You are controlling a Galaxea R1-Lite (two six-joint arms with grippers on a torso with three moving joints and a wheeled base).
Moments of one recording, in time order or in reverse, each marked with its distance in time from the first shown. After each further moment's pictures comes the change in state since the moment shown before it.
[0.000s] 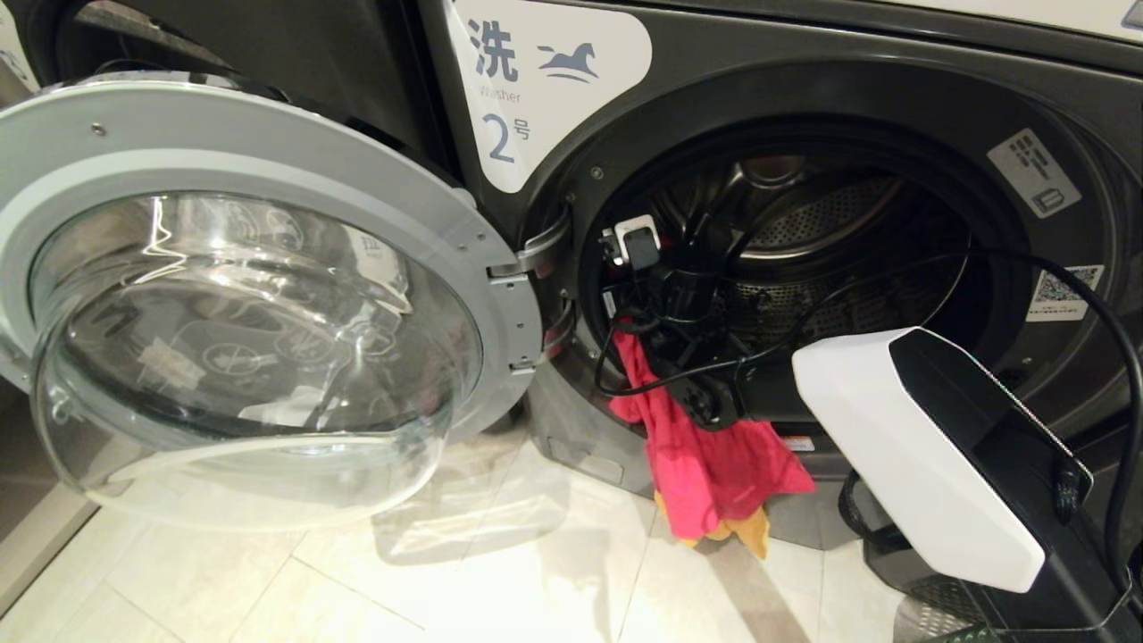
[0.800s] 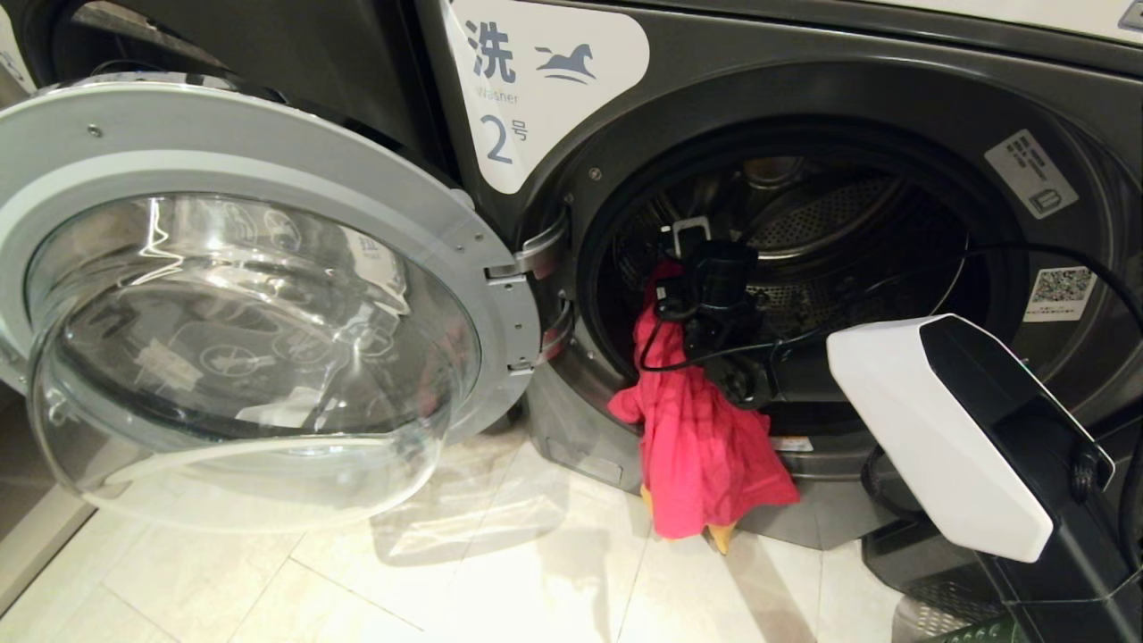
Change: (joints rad) left arm -0.001 0.000 0.000 0.000 0.000 0.000; right arm -0.127 0.001 -0.017 0.135 -0.149 0.098
